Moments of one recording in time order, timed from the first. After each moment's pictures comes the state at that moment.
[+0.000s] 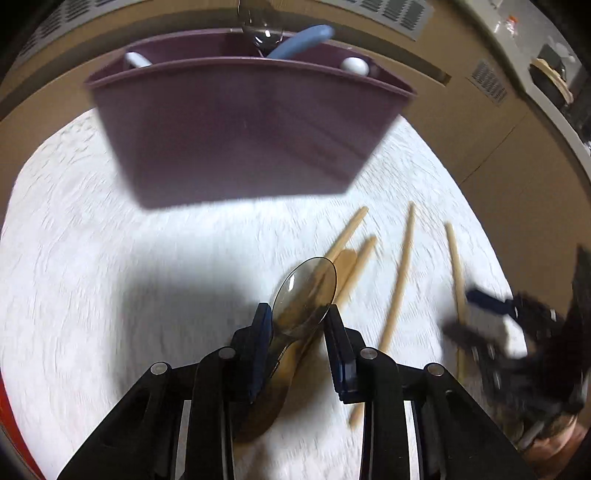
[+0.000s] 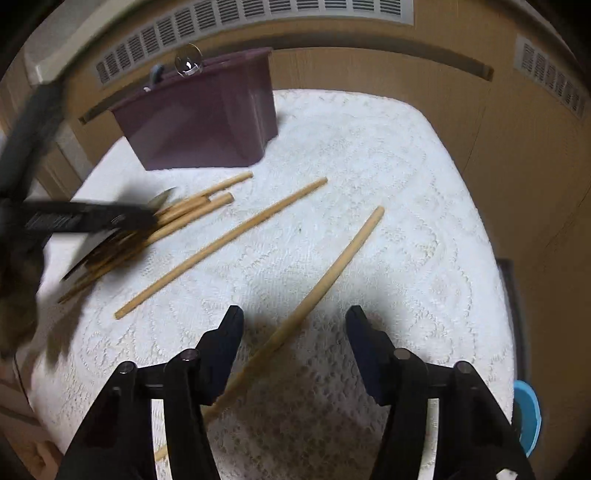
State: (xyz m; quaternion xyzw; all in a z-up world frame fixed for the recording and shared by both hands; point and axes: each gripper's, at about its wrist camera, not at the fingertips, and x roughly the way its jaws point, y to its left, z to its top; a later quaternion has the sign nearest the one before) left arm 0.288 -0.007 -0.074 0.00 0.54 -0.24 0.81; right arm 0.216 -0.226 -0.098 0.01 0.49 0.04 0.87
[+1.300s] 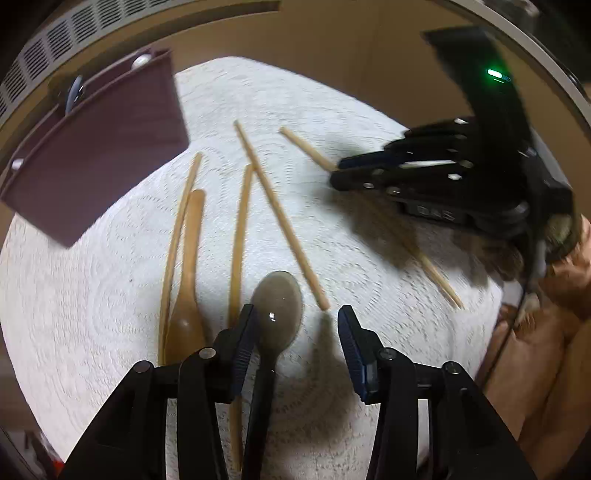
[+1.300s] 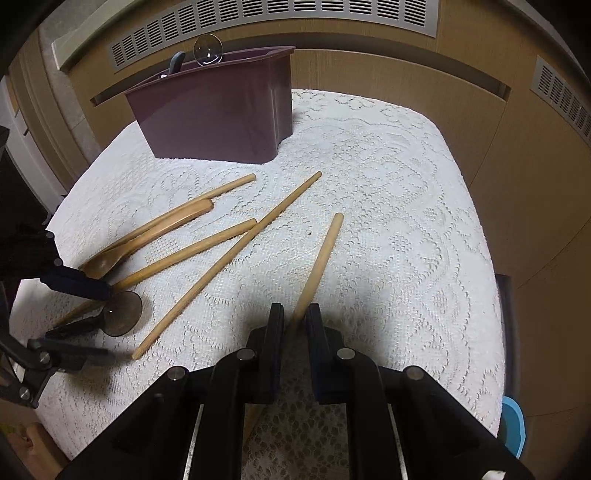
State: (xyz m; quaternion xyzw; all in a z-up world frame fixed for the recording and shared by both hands) left arm 0.200 -0.069 -0.070 0.22 0.51 -0.41 0.73; right arm 0.212 -0.225 -0.096 -0.02 0.49 0.07 0.87
